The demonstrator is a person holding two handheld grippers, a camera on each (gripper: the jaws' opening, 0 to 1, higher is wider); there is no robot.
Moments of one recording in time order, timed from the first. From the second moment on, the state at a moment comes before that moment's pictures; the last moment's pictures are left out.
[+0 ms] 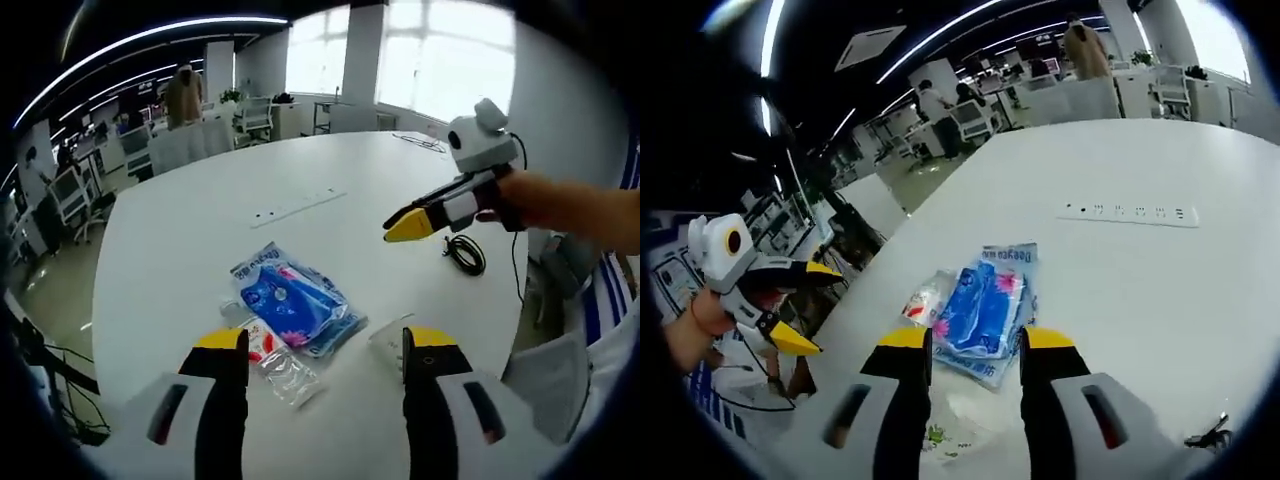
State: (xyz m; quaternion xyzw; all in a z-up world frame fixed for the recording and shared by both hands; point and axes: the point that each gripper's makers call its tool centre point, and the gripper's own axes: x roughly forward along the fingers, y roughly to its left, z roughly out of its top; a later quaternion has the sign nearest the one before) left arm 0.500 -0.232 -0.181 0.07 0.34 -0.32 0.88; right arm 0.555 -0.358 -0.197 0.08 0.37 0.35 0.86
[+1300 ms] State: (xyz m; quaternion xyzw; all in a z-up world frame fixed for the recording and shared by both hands) left arm 0.509 -0.236 -0.228 -0.06 0.36 -0.26 0.89; right arm 0.644 -0.292 -0.280 -0.21 0.32 0.58 0.72
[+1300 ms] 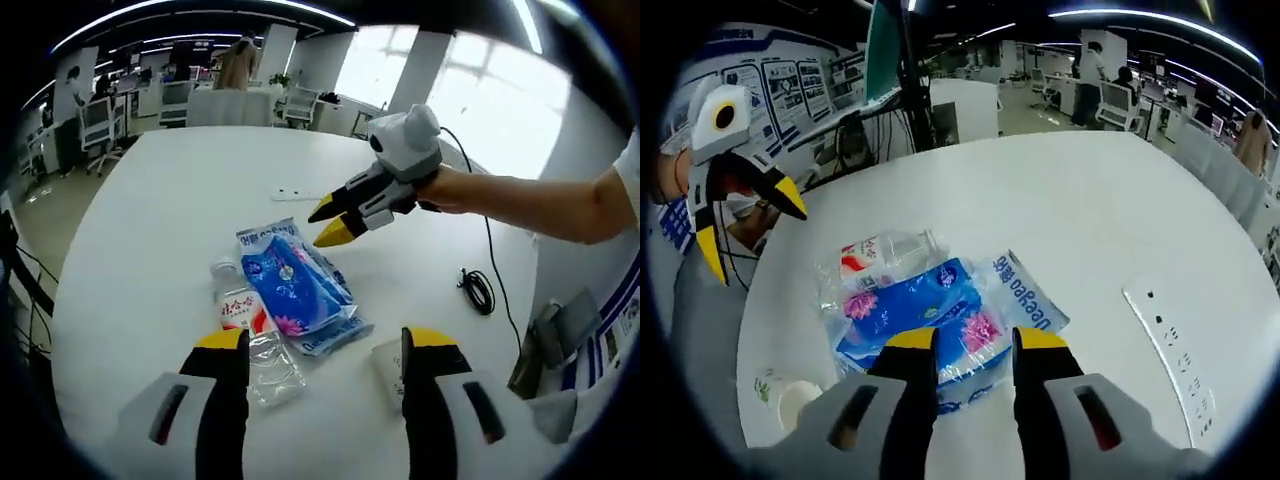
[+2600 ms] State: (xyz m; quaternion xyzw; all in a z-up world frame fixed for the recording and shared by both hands) left arm 0.509 -0.243 -0.243 -0.08 0.37 -0.26 0.89; right arm 0.666 -0.285 -0.320 -0.28 0.31 0.63 0.65
